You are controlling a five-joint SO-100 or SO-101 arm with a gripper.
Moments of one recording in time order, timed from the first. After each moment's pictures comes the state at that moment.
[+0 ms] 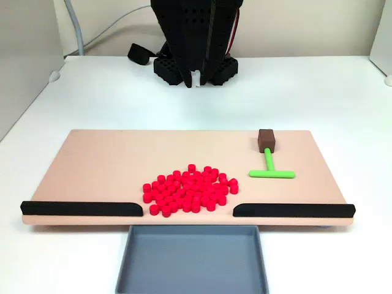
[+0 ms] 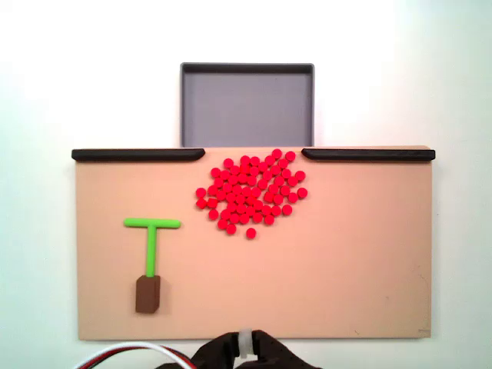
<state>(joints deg) -0.4 102.0 102.2 84.3 -92.0</state>
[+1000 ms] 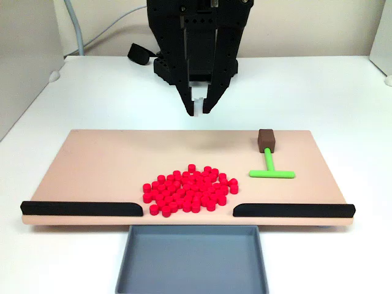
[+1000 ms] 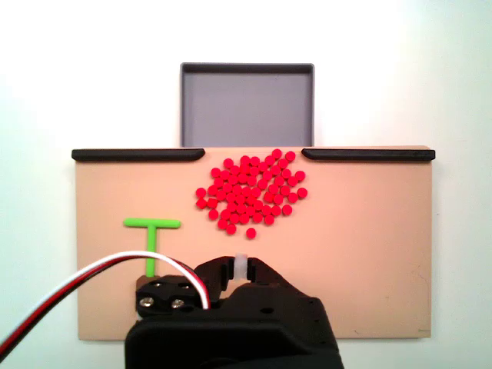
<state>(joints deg) -1.0 94.6 98.0 73.4 -83.8</state>
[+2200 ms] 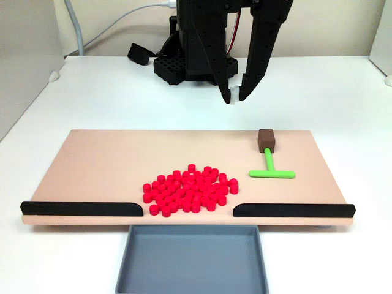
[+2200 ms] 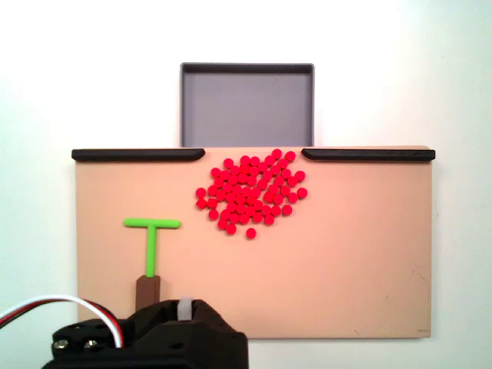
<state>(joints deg) -9.3 95.4 98.0 80.4 -78.8</state>
